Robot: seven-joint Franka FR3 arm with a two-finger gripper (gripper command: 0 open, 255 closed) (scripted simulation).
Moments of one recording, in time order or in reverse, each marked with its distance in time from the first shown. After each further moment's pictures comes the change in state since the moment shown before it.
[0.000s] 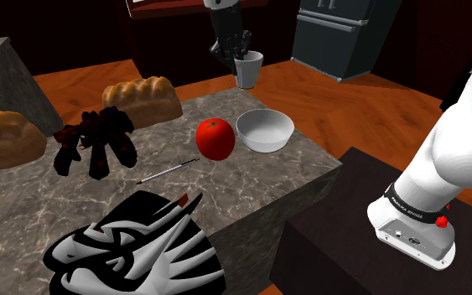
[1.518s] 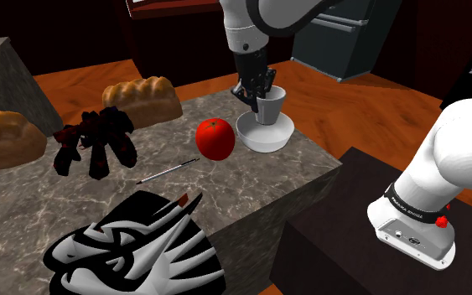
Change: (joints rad) arm 0.048 -0.279 0.047 -0.474 0.093 0.194 0.097
